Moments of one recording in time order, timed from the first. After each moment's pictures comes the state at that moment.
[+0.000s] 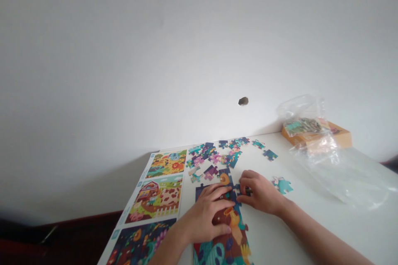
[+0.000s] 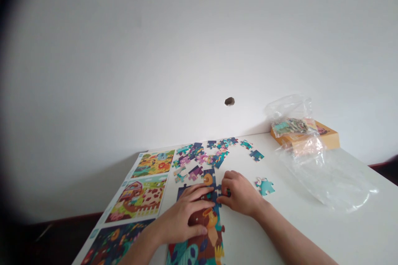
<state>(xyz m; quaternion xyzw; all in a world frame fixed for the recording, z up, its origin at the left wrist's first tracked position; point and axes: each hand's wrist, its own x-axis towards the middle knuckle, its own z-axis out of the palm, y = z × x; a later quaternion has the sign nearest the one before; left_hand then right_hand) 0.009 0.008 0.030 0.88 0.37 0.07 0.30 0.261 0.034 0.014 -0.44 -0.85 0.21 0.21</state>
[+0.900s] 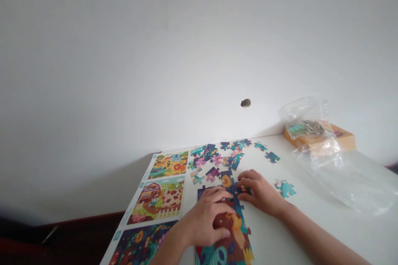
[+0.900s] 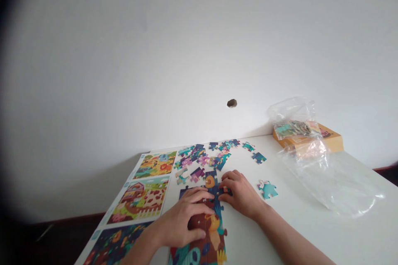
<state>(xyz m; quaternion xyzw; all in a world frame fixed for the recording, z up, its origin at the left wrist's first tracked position) 0.008 0.006 0.039 0.88 0.36 0.09 0.30 0.259 0.039 0.001 -0.43 -0.85 0.19 0.25</state>
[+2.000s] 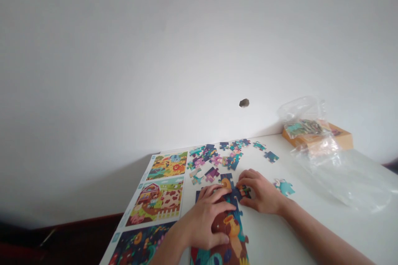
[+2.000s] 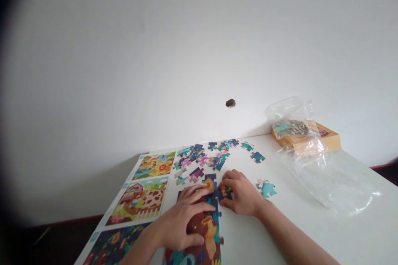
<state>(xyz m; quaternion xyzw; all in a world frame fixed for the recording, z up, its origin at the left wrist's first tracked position) 0.007 0.008 0.045 0.89 0.37 0.03 0.27 0.263 0.037 0.014 -0.41 -0.85 0.22 0.23</state>
